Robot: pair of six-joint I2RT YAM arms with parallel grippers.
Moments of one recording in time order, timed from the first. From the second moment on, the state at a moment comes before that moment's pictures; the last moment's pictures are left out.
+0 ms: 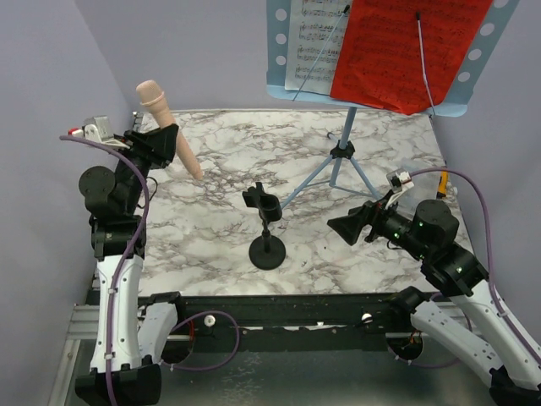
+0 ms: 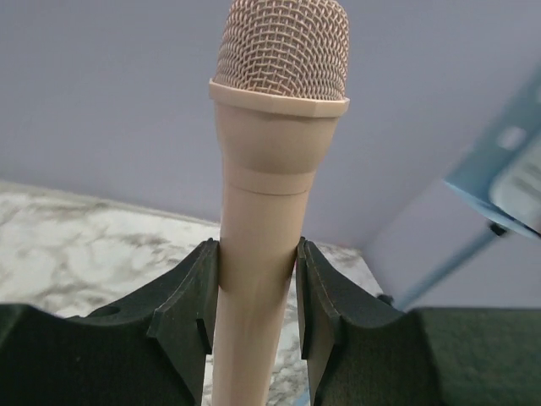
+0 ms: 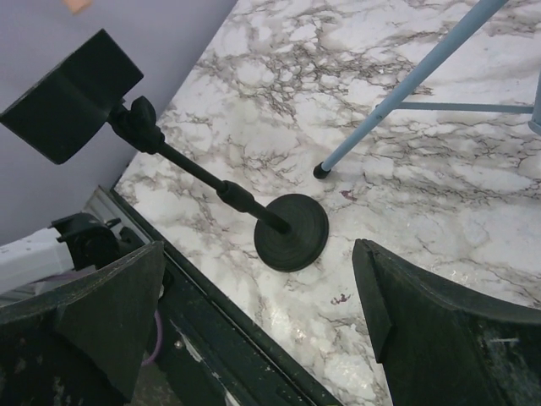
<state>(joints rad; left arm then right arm) 0.11 0.80 0.94 0.05 0.24 -0.67 0.57 0.59 0.78 -0.42 -0.23 0.45</state>
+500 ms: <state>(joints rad) -0.04 0.91 1.07 0.86 0.82 -0.99 0.57 0.61 0.76 -0.35 -0.23 0.56</state>
